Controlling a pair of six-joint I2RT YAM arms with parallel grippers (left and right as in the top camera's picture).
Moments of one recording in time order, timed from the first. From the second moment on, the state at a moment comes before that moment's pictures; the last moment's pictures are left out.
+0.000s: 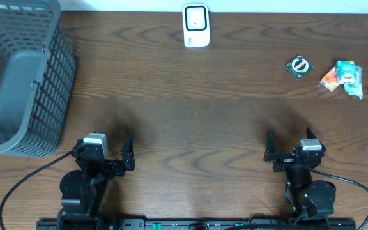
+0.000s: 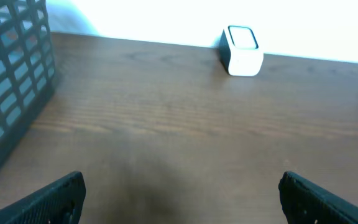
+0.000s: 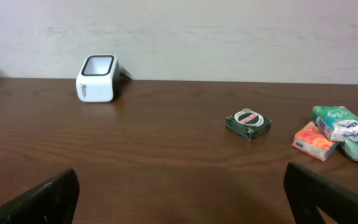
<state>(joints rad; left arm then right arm) -0.05 0.15 0.23 -0.36 0.12 -0.14 0.07 0.01 0.01 -0.07 -0.01 0.01</state>
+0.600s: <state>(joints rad) 0.02 0.01 0.02 -0.09 0.12 -0.15 0.07 0.01 0.01 -0.07 -0.01 0.01</state>
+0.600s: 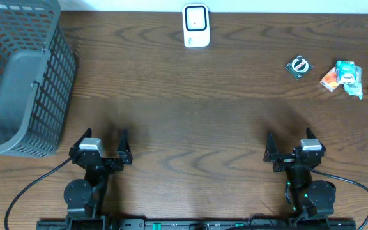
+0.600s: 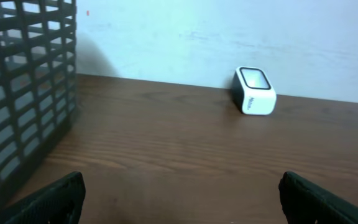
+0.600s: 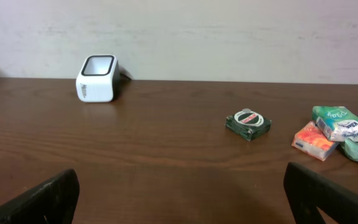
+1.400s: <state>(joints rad) 0.03 0.01 0.02 -0.12 0.04 -0.09 0.07 0.01 0.01 -0.07 -0.01 0.01</state>
